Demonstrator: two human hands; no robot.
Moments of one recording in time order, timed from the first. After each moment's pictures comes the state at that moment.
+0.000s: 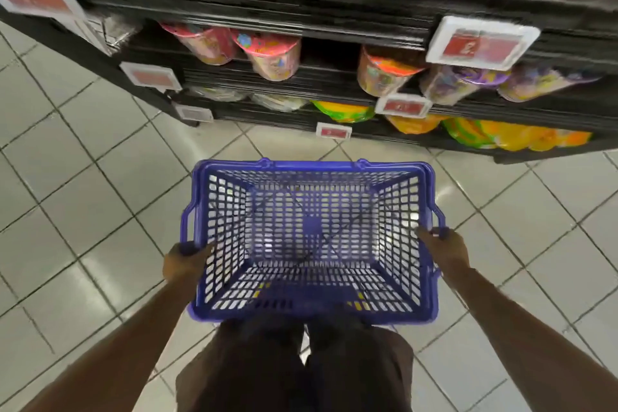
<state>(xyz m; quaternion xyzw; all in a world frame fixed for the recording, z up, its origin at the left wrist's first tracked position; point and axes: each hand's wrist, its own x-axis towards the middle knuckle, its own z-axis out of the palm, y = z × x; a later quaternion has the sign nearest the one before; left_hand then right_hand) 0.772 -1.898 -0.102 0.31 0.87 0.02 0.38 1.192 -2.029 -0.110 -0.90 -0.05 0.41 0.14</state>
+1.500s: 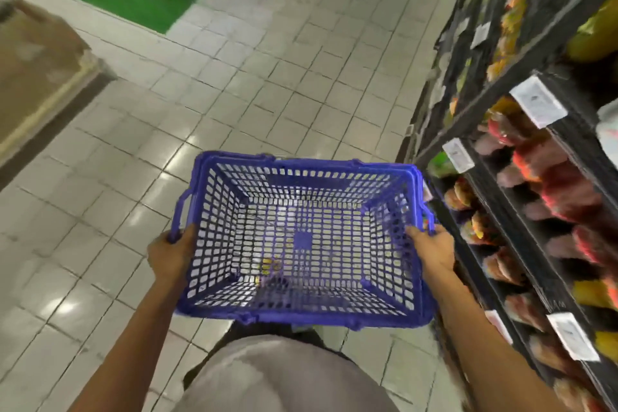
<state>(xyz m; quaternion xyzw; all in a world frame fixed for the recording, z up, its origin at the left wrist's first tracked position) 0.593 -2.172 0.457 -0.12 0.86 0.47 0.18 0.898 -1.869 0.417 -0.71 -0.52 0.45 0.15</state>
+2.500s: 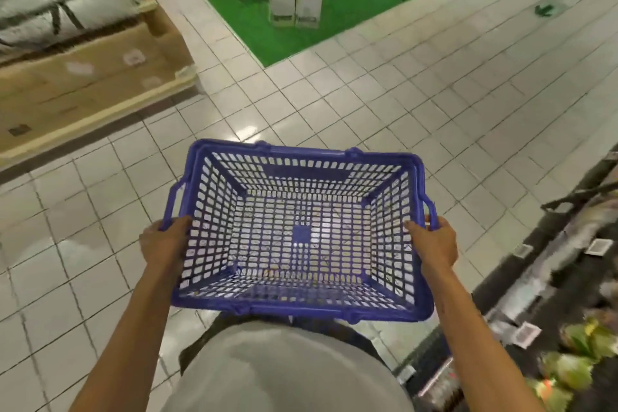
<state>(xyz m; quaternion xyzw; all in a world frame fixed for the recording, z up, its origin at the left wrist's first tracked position) 0.237 -1.929 0.474 -0.37 0.76 0.54 0.04 0.373 -1.527 0.453 -0.56 -0.69 0.45 0.08</state>
